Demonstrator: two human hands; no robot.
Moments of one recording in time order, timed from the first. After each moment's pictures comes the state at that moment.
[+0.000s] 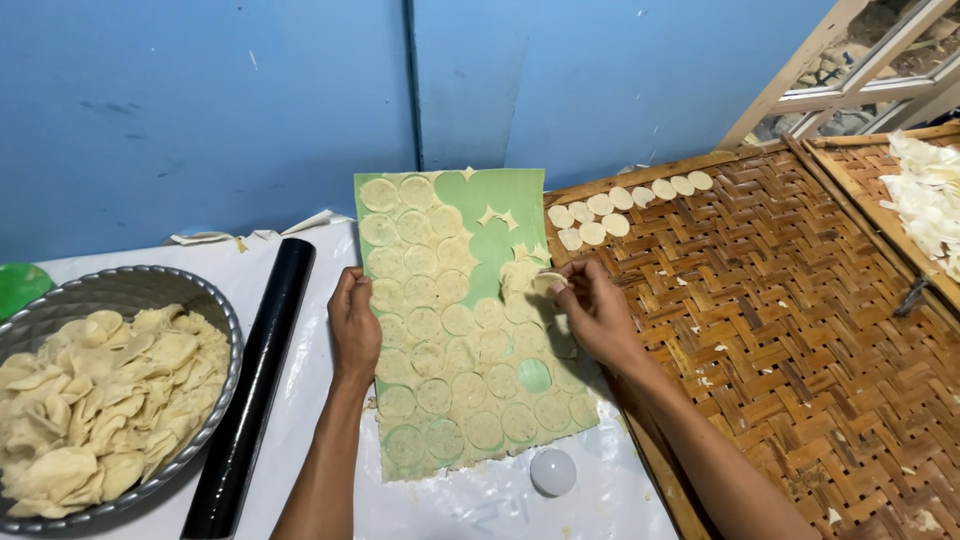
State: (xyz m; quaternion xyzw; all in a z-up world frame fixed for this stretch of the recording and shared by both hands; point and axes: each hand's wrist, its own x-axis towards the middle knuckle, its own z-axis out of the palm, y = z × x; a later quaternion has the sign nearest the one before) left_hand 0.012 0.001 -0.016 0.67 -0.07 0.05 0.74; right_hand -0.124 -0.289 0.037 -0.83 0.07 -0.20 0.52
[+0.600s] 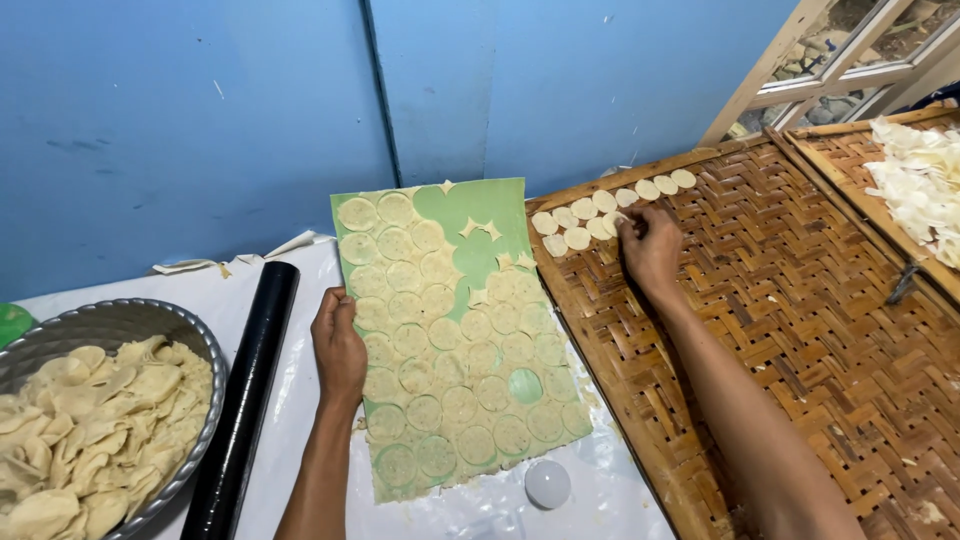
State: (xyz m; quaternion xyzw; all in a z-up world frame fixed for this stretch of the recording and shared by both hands) left_hand 0.016 0.002 -0.022 0.68 -0.08 0.06 0.73; right_hand -0.050 -0.472 -0.026 -0.87 0.21 -0.38 0.23
